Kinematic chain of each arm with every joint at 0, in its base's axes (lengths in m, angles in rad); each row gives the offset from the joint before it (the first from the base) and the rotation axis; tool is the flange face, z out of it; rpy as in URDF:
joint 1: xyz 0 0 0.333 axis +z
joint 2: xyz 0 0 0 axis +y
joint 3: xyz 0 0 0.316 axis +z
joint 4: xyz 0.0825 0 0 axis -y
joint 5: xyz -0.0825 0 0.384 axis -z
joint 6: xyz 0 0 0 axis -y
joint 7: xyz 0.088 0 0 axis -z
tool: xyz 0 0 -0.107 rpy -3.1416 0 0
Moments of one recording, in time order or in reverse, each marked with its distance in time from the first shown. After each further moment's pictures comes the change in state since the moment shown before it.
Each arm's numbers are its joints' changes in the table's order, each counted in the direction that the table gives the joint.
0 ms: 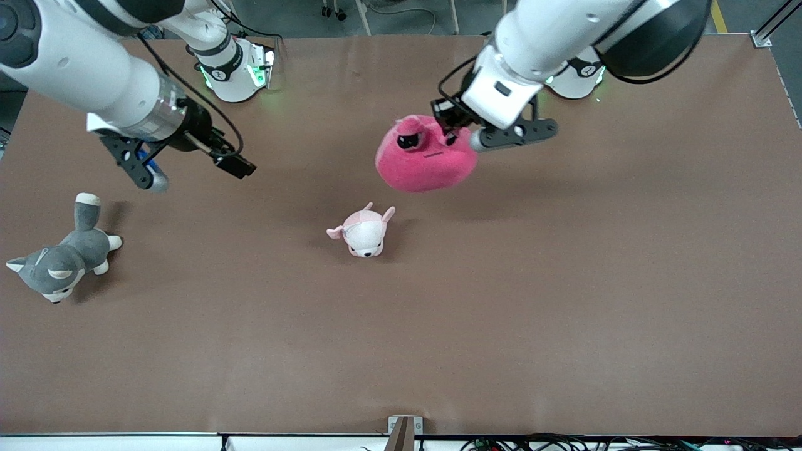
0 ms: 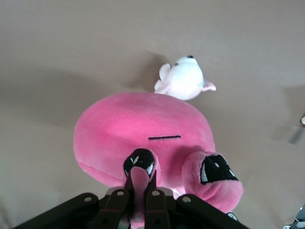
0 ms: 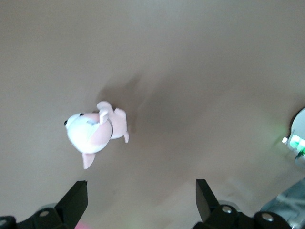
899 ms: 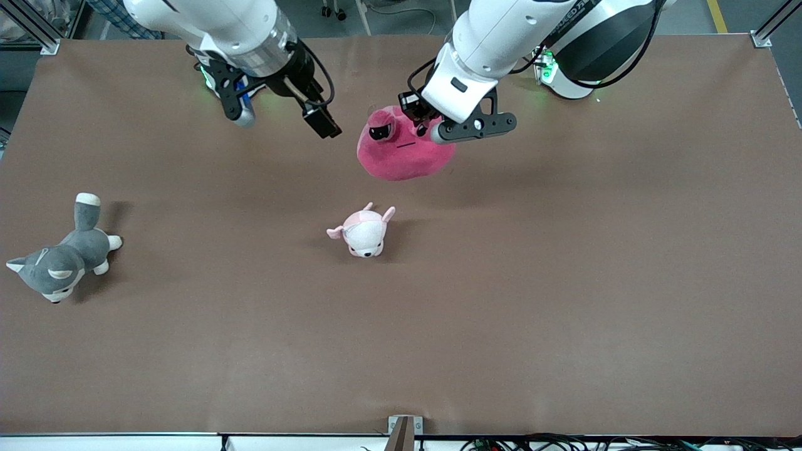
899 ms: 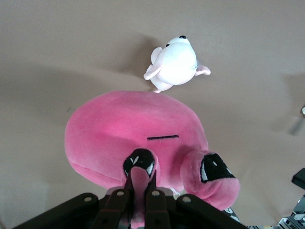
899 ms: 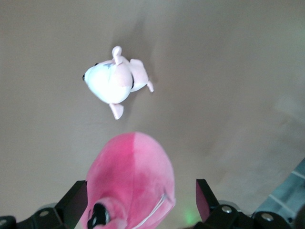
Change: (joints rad) left arm -0.049 0.030 0.000 0.006 0.000 0.018 -0.037; right arm 0.270 -0.015 -0.001 -0.001 -0.018 0.184 0.567
